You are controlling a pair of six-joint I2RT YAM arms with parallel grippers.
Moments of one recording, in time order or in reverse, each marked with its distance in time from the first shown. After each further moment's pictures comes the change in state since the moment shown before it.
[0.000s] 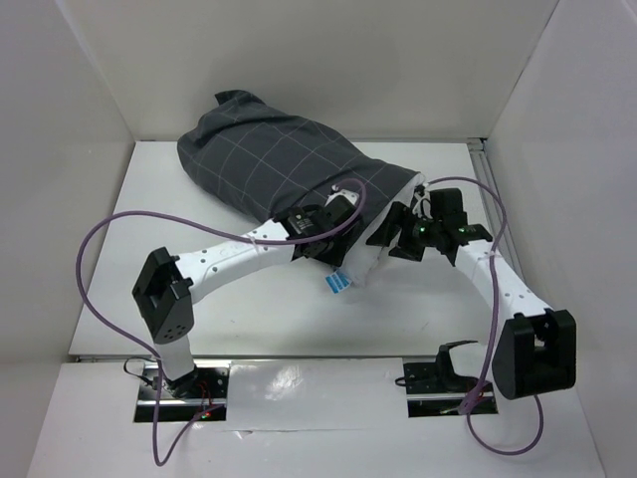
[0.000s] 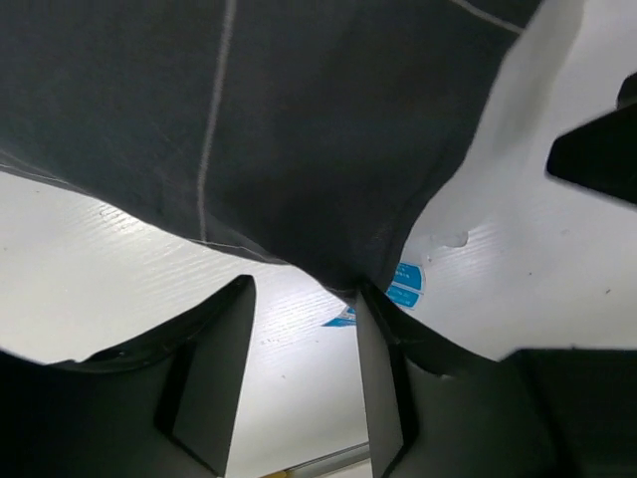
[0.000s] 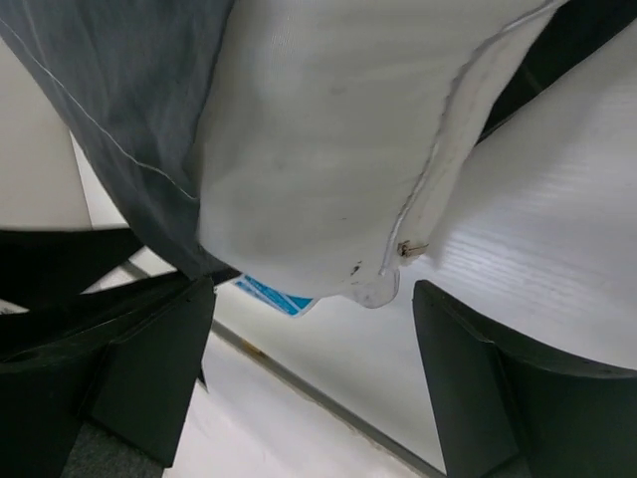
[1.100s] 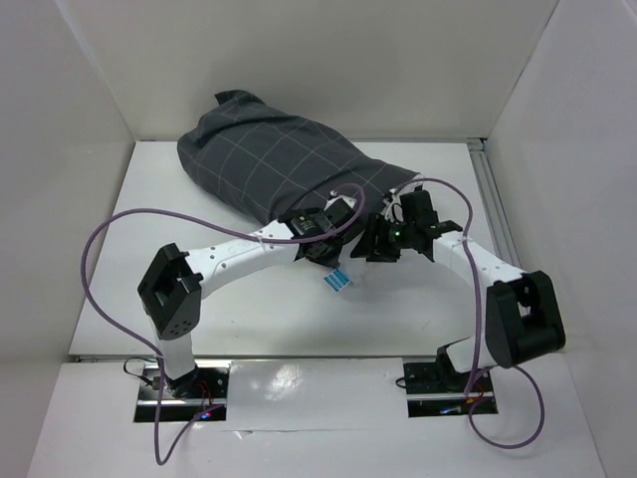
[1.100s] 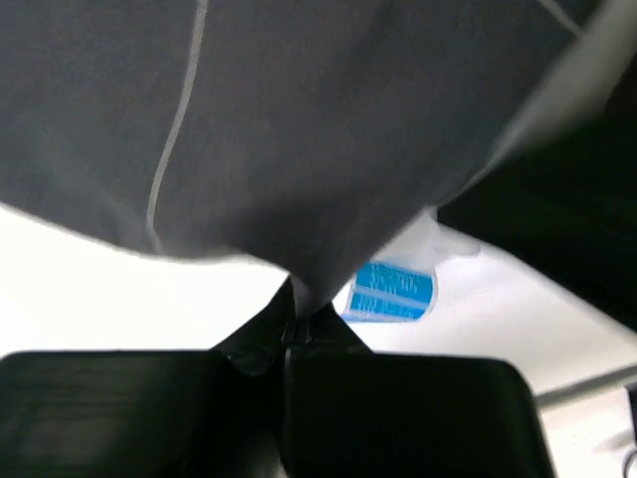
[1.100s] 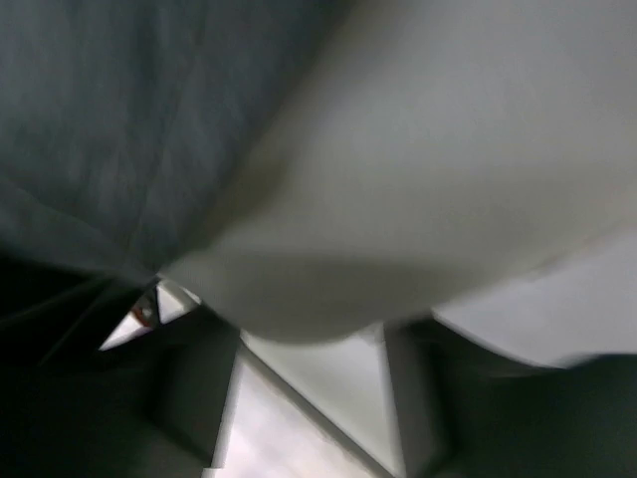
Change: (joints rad) left arm 0.026 0.046 -0.041 0.038 0.036 -0.028; right arm 0.163 0.164 -0.003 0.096 -0.018 -0.071
